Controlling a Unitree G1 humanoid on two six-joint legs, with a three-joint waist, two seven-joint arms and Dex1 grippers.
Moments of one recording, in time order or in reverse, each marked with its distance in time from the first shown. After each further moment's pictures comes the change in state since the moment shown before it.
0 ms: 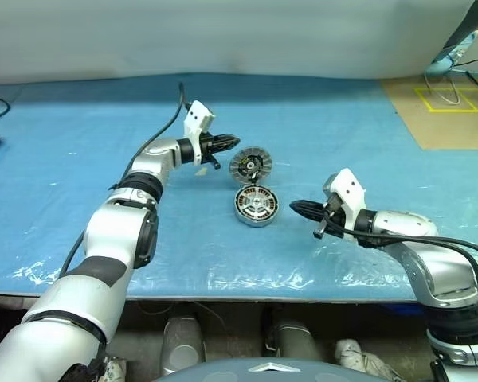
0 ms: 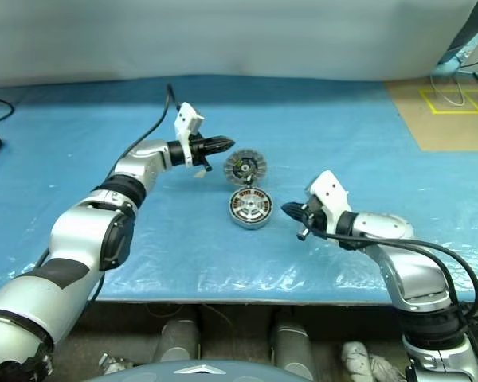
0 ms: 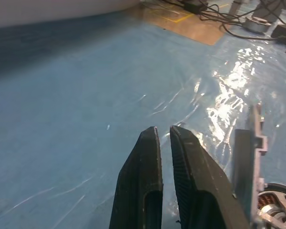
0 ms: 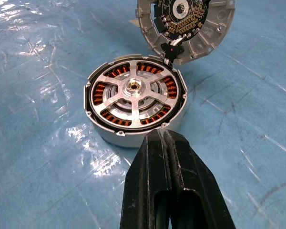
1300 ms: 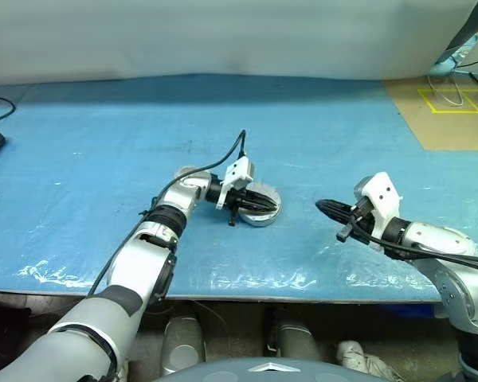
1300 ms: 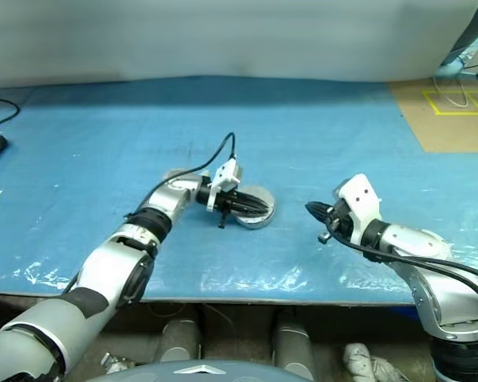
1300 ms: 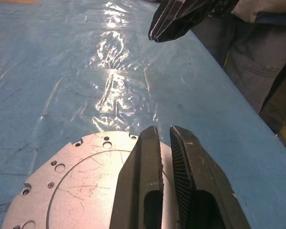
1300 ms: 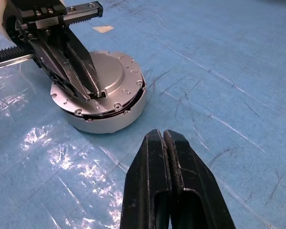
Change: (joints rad) left arm 0.257 -0.123 -0.190 -0.288 0.097 -0.111 -0.368; right arm 0.111 -0.066 -0.120 -0.073 0.090 -0.018 -0.118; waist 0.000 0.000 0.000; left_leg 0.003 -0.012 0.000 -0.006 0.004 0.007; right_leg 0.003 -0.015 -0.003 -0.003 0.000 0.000
